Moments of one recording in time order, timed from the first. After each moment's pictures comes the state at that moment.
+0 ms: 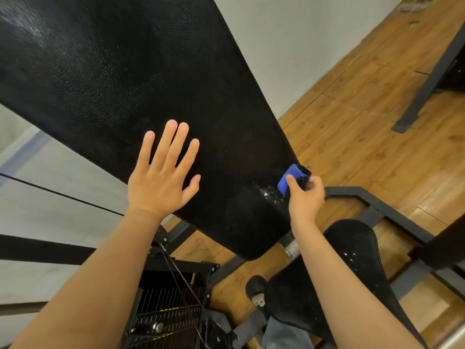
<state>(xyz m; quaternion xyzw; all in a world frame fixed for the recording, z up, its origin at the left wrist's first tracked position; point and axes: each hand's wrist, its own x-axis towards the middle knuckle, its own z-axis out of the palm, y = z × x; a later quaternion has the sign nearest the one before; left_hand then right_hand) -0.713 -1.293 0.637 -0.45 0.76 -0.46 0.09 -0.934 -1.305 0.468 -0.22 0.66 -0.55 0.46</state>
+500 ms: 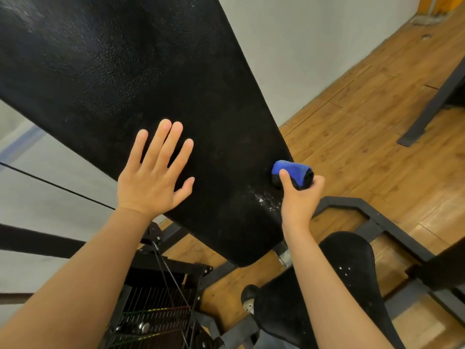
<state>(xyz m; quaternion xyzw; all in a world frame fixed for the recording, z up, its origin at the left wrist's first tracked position) -0.711 -1.293 0.631 -0.43 0.76 -0.47 0.08 -0.936 -1.313 0.491 -0.20 0.59 -0.62 0.48</state>
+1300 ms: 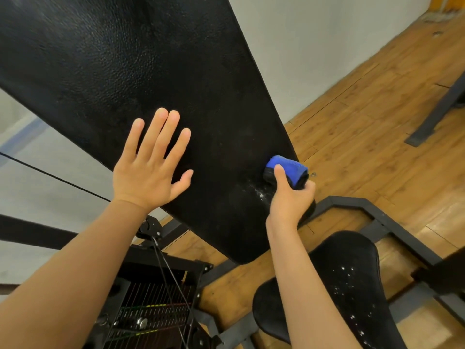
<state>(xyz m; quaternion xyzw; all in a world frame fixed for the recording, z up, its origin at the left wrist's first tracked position) -0.710 -1.293 0.626 -0.43 0.75 -0.49 0.07 -0.911 -1.307 0.502 -0.06 0.56 -0.64 0.53</state>
